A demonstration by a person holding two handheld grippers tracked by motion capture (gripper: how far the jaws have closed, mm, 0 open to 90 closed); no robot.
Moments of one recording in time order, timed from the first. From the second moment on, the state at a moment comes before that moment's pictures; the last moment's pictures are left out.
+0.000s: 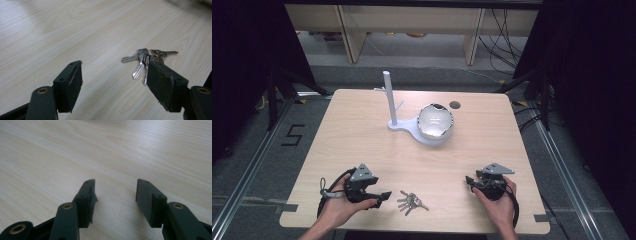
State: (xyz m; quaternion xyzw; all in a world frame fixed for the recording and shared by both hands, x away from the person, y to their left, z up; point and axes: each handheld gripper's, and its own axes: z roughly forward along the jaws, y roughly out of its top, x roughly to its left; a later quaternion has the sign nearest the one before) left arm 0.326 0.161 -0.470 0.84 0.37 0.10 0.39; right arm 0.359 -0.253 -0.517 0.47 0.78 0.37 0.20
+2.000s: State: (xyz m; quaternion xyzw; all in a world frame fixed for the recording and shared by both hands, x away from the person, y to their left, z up) left arm 0.360 0.038 -0.485 0.97 0.21 0.02 0.12; right arm 0.361 -0.251 -0.518 0.47 0.78 0.38 0.19
